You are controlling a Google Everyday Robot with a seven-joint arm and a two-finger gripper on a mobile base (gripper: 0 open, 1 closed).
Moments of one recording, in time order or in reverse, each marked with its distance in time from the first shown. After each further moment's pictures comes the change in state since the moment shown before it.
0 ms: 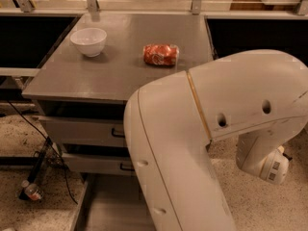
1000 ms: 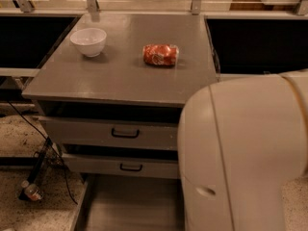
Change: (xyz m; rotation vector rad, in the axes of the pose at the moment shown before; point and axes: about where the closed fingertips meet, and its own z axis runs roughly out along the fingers) arm -0.006 -0.012 -0.006 -0.184 -0.075 0.041
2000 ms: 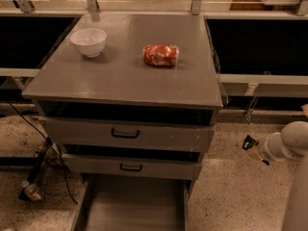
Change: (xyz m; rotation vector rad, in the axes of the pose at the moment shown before) arm -0.024 0.031 0.019 -0.394 -0.189 -0.076
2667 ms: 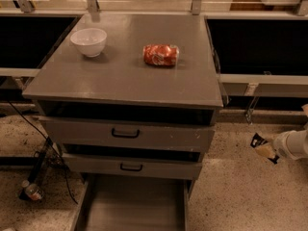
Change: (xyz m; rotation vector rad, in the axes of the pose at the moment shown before) arm 0.014 -0.026 -0.009 -0.120 -0.106 0.075
